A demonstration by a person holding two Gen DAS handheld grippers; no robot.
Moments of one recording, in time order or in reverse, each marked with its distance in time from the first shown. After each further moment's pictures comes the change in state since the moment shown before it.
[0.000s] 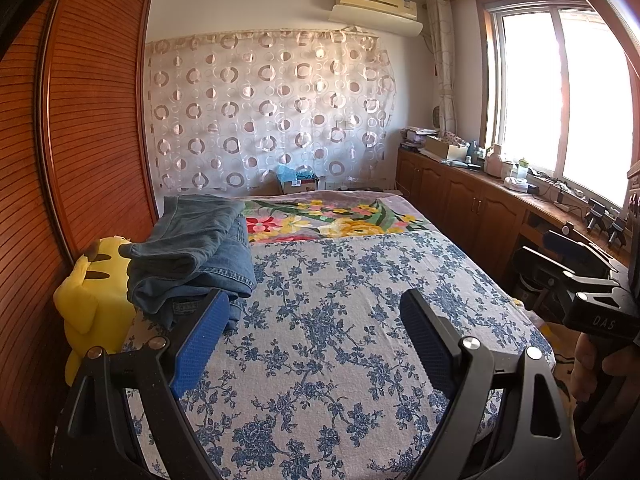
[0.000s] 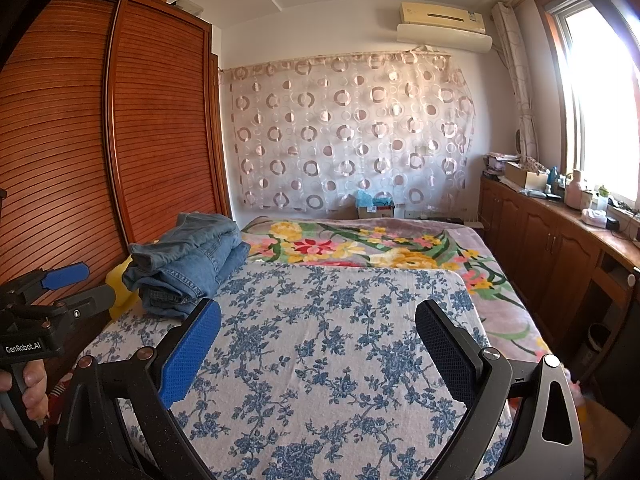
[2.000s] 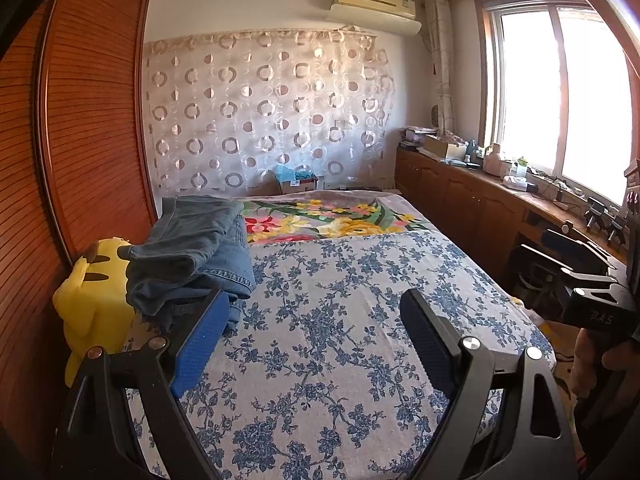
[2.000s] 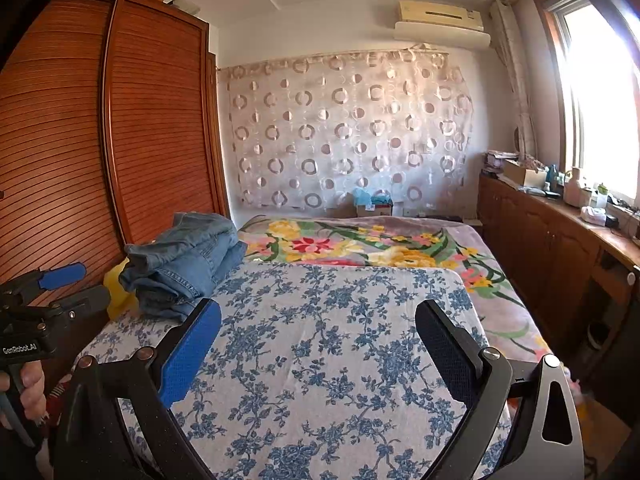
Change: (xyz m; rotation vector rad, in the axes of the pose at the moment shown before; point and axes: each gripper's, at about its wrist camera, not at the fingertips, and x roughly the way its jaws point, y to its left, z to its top) left arm 0.000 -0.001 0.000 0.002 0.000 0.001; right arm 0.002 0.001 0.003 0.008 0.007 -0.006
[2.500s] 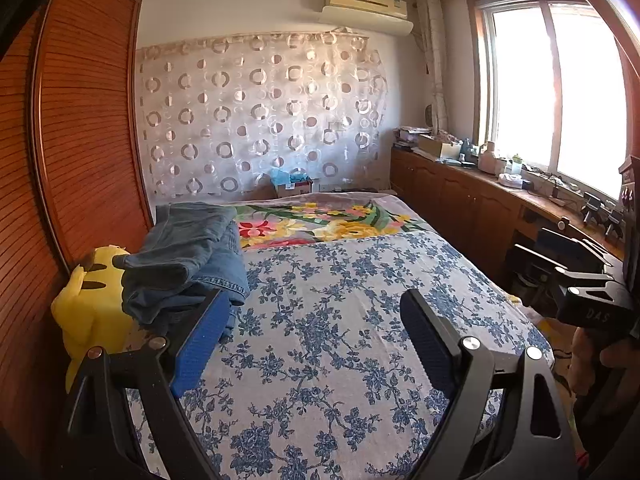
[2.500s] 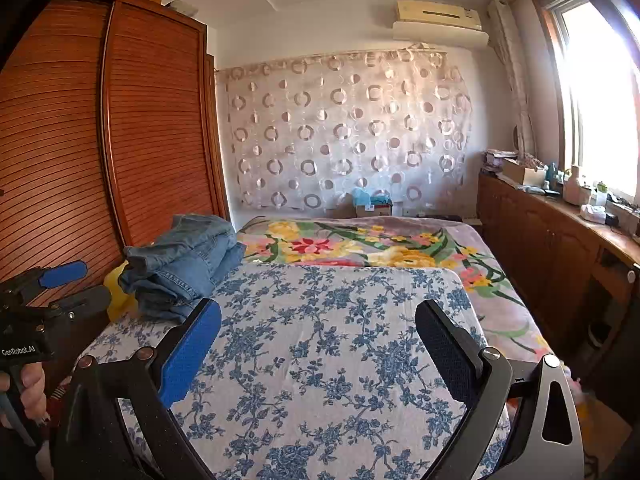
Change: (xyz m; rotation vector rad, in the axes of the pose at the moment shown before) left arm 0.000 -0.004 0.005 0.019 -0.008 -0.012; right arm 0.002 0.004 0.001 0.002 0.001 -0.004
